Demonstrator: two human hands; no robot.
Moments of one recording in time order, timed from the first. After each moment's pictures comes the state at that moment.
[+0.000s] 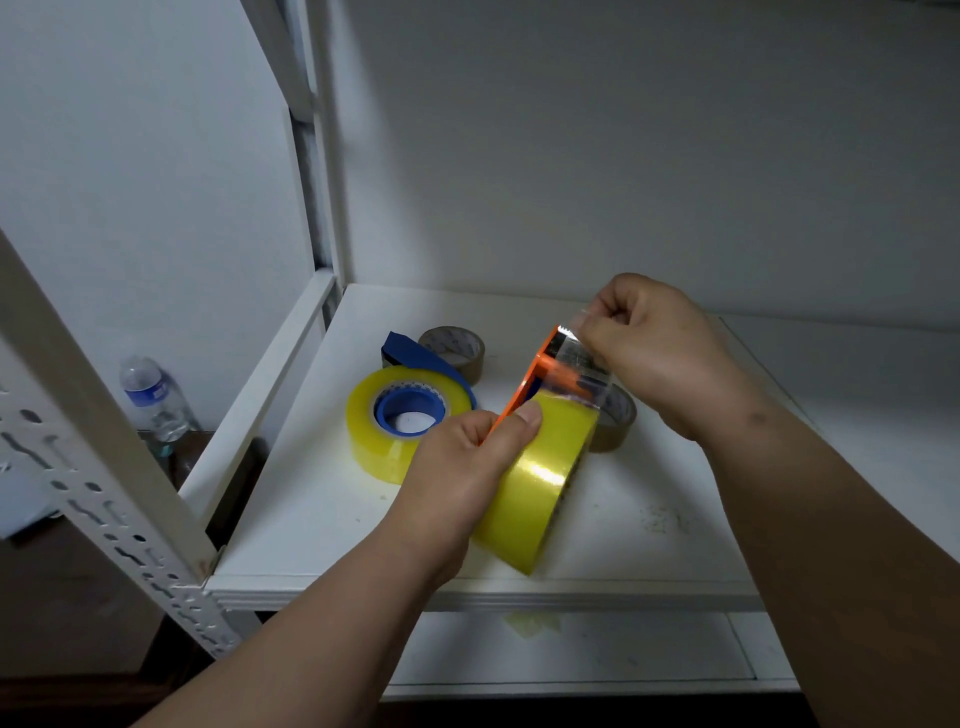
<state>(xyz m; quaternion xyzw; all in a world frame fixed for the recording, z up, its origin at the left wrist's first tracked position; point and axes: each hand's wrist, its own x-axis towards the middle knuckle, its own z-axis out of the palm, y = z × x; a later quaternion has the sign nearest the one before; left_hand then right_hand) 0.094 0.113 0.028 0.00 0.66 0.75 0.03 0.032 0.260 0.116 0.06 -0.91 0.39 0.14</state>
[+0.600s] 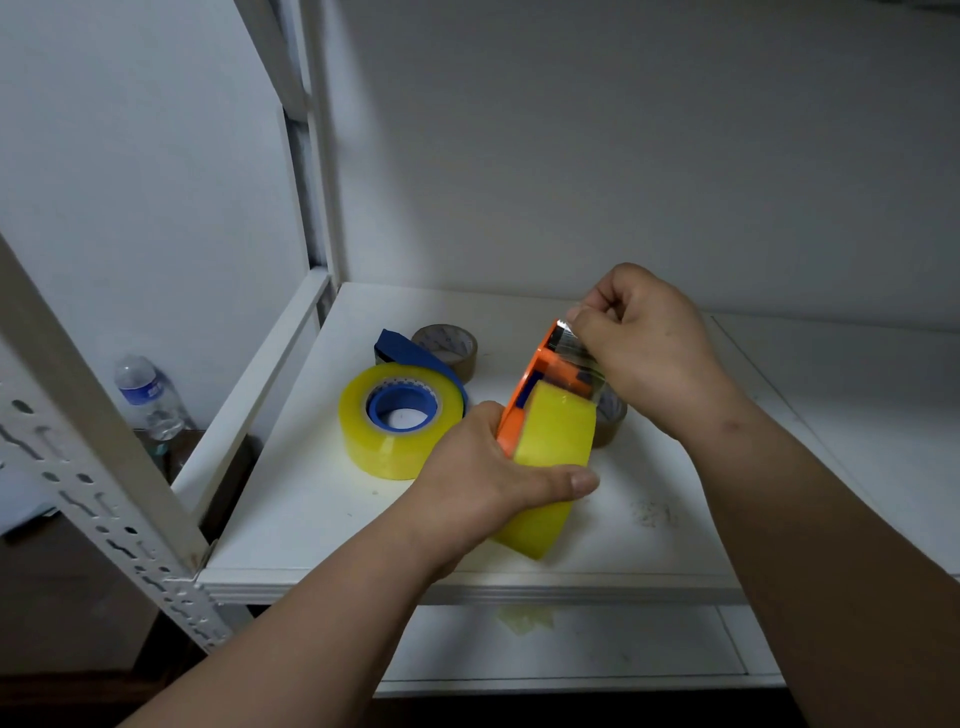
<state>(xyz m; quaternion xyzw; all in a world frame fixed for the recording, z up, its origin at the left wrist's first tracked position) 0.095 0.122 0.029 0.03 0.75 0.65 0.08 0.037 0.264 0.112 0.07 -0.90 0.38 0.20</state>
